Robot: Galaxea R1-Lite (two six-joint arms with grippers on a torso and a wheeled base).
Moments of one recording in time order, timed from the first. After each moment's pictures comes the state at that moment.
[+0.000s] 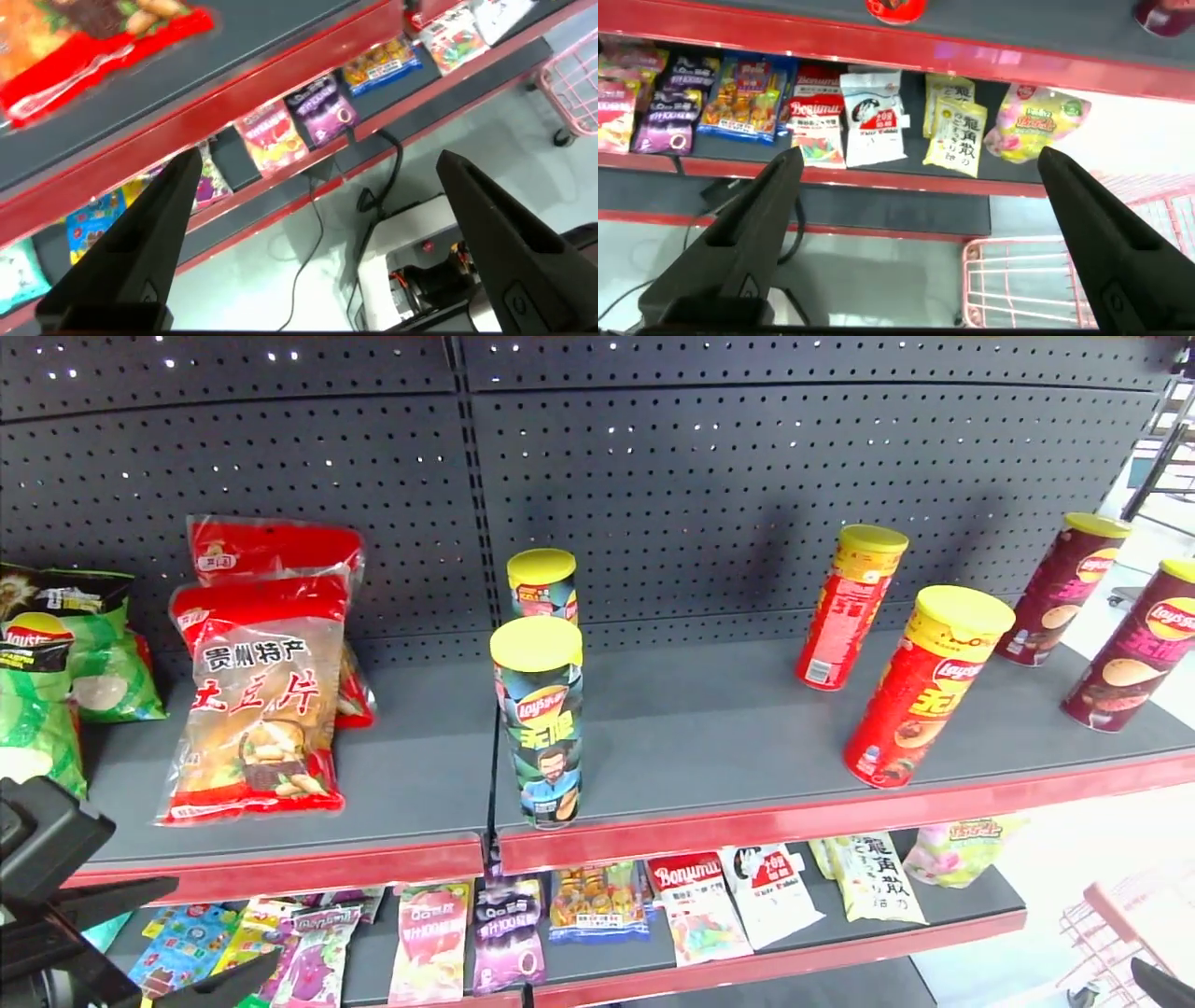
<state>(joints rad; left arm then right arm) -0.22 0.95 -0.48 0.15 -0.10 0.16 0.17 0.57 -0.36 0.16 -0.09 -0.14</state>
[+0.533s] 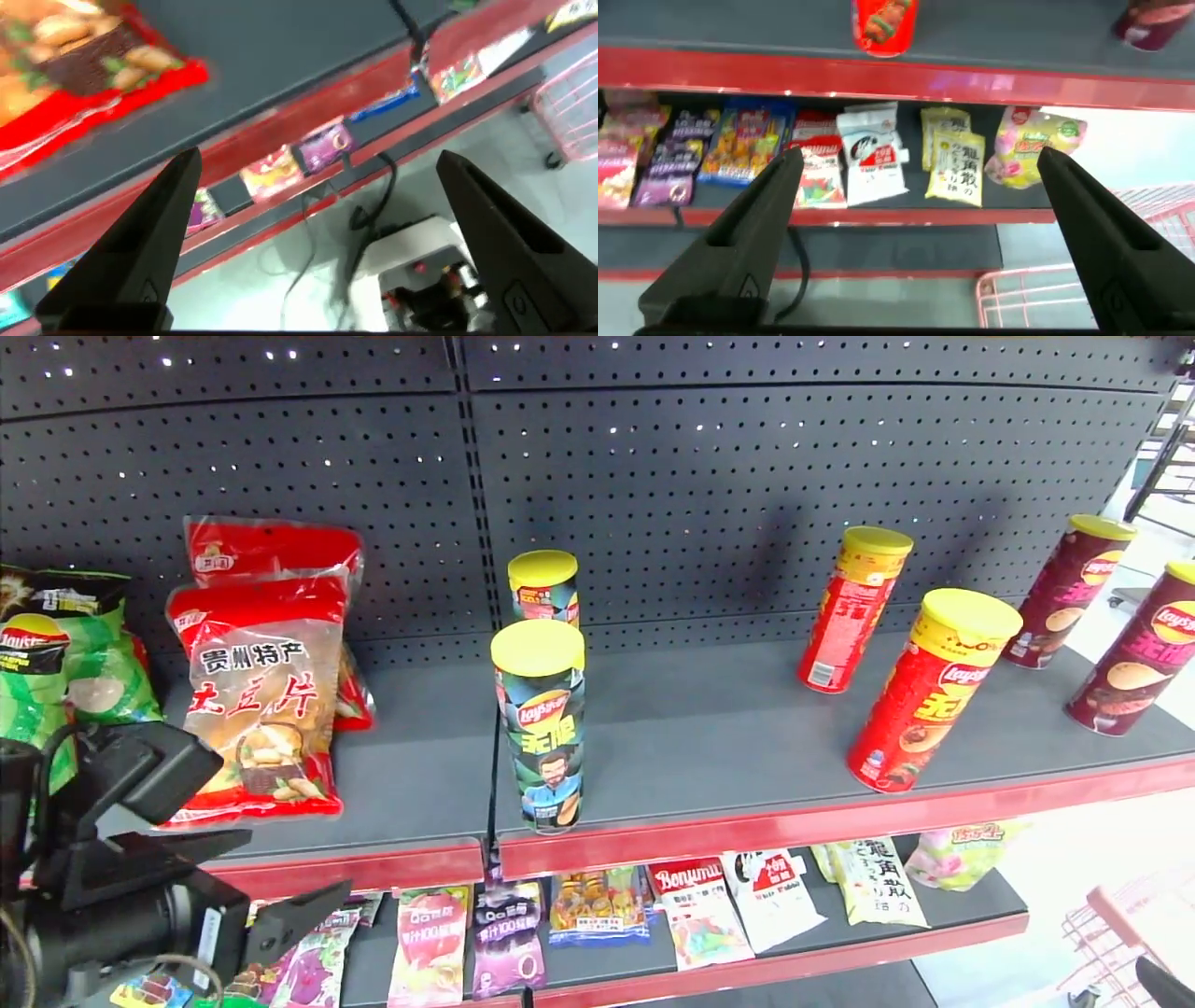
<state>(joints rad) -0.33 1.17 -0.48 -0.07 -0.02 0.04 0.11 0.45 -0.17 -0.06 -0.09 -0.10</state>
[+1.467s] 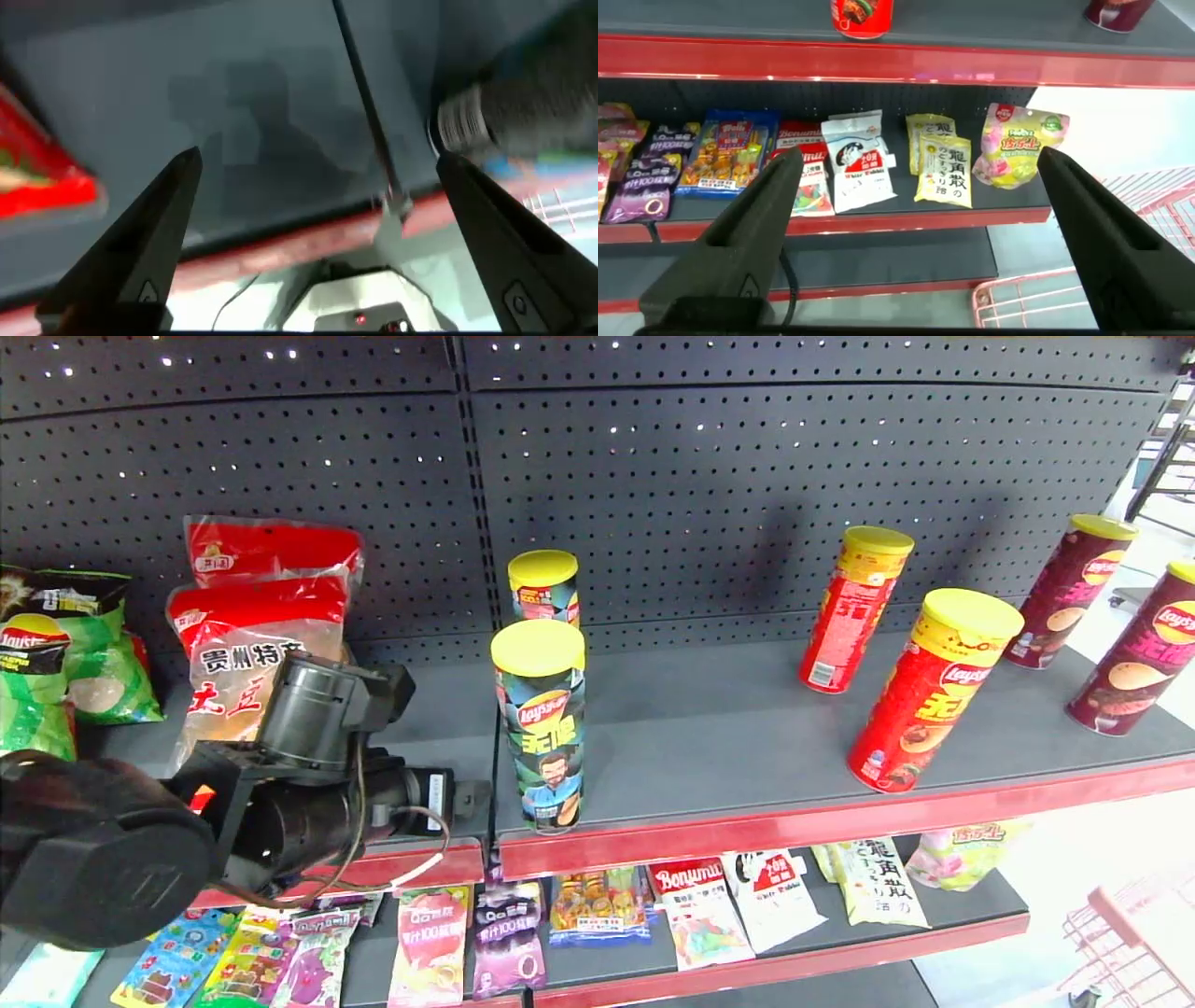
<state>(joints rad) -0.50 1.70 -0.74 -0.27 0.22 -0.28 0.08 0.24 -0.03 -0.06 -0.10 -0.10</state>
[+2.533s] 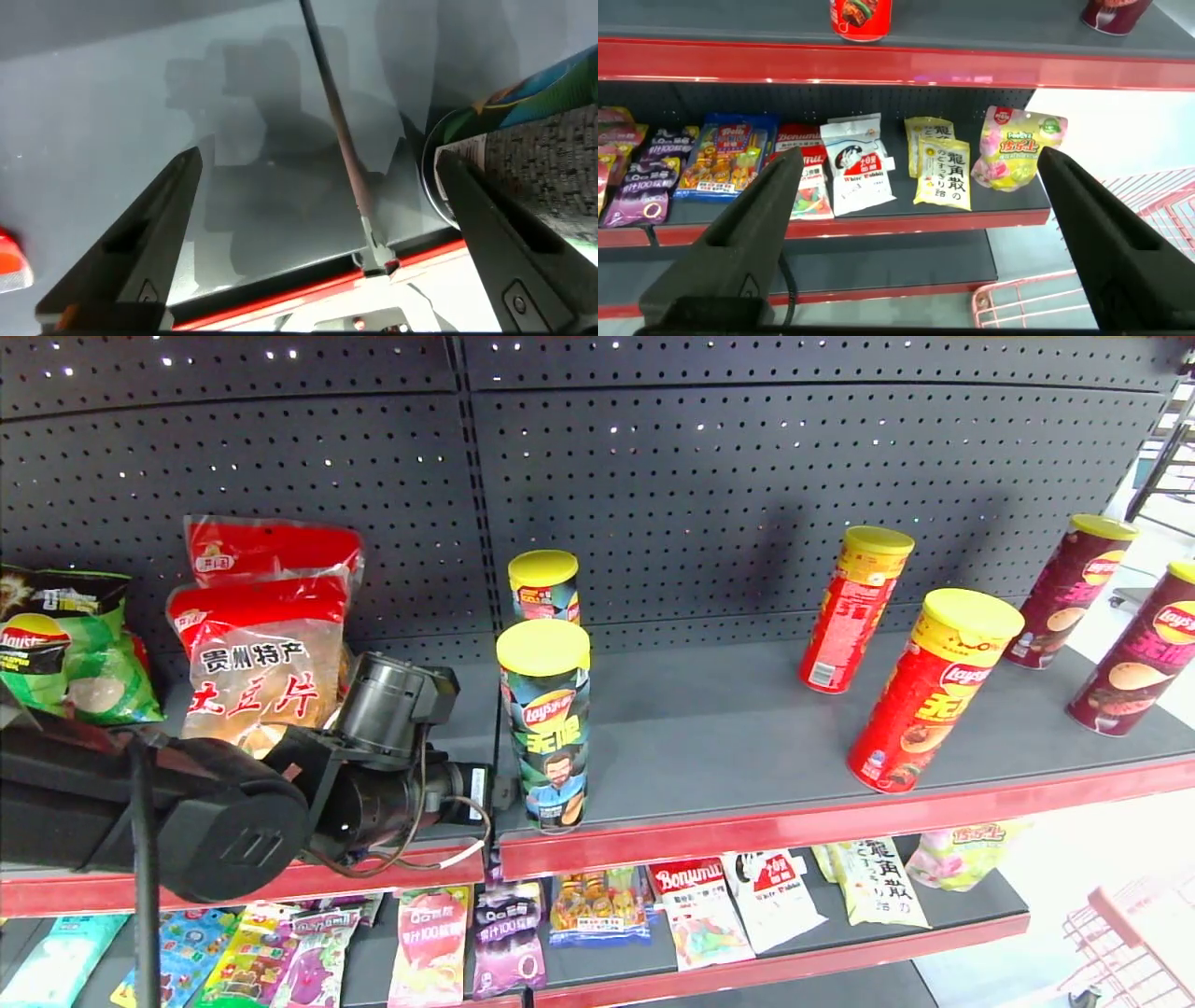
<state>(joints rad) -0.53 1.83 -0.84 -0.27 0.22 -0.29 0.08 0.23 -0.03 -0.06 -0.10 -0.10</state>
